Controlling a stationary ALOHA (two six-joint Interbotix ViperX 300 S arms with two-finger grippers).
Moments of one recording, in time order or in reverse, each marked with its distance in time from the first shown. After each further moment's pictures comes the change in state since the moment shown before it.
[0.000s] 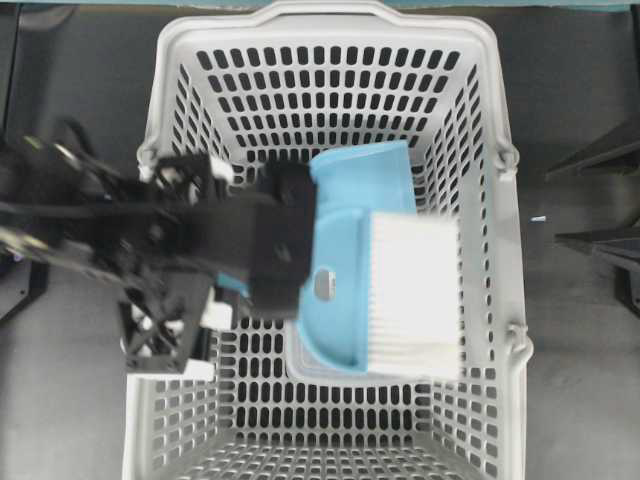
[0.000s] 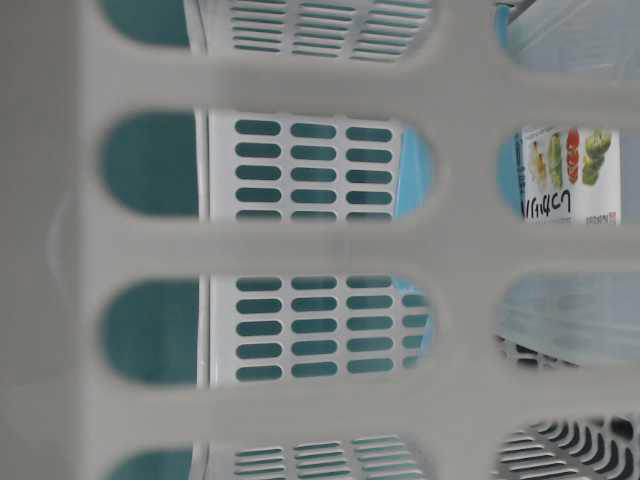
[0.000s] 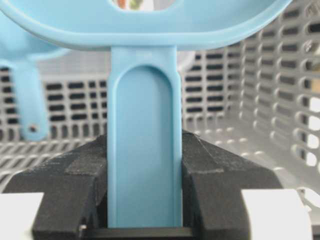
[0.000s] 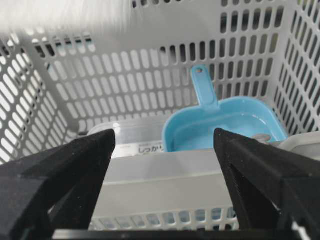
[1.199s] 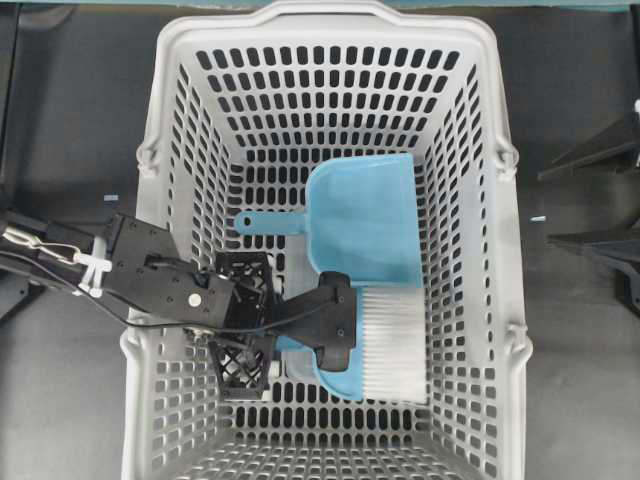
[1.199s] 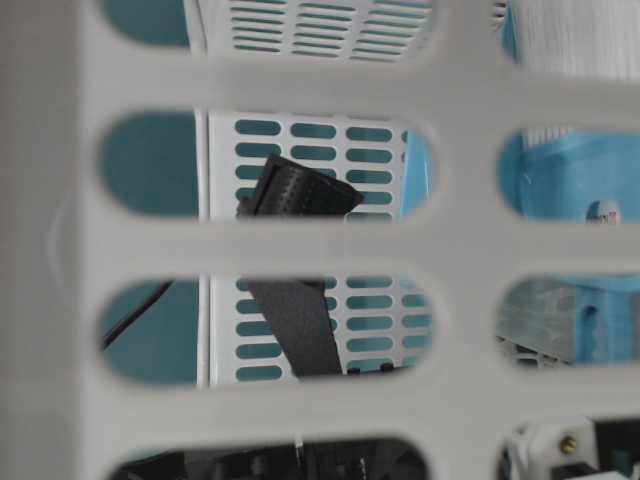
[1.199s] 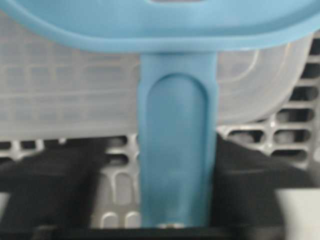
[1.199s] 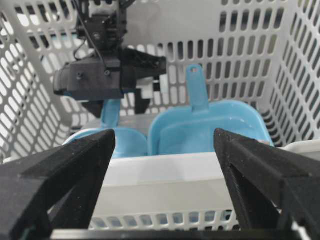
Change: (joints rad) left arm -0.023 0.310 0.476 0.000 -0.520 -0.049; right arm 0.000 0.031 -0.014 0.000 0.000 -0.043
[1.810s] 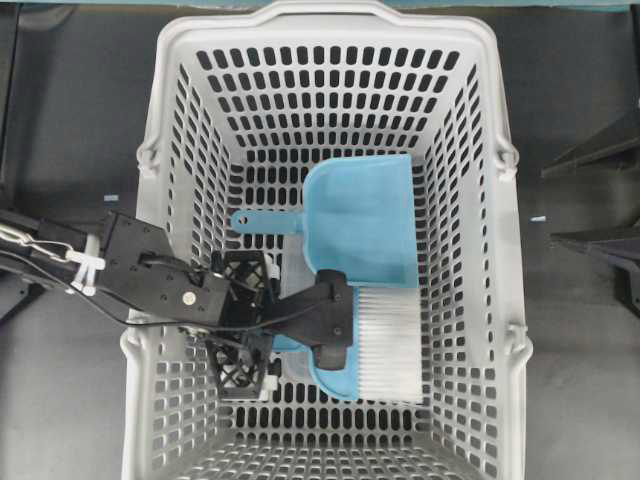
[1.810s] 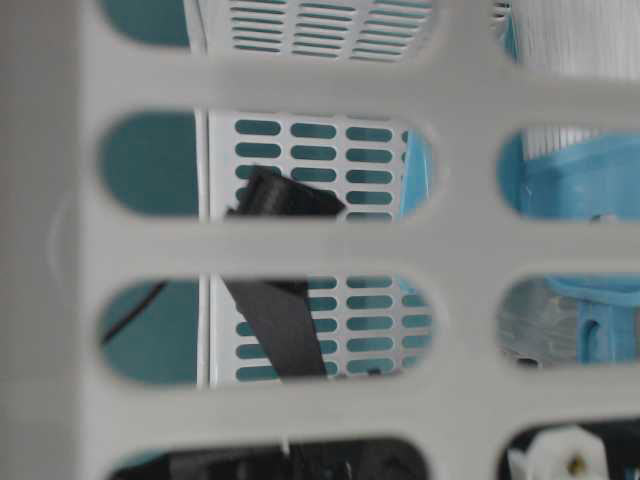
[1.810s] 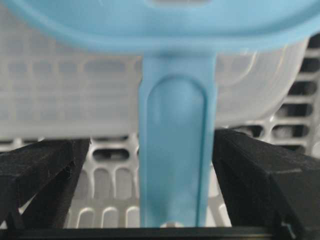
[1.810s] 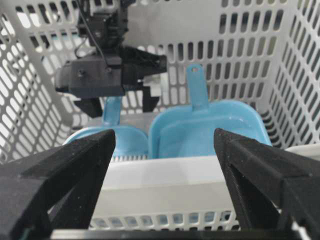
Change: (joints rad) left arm 0.002 -0.009 -0.005 -0.002 -0.008 -0.008; right arm 0.000 0.000 -0.021 -0.002 0.032 0.002
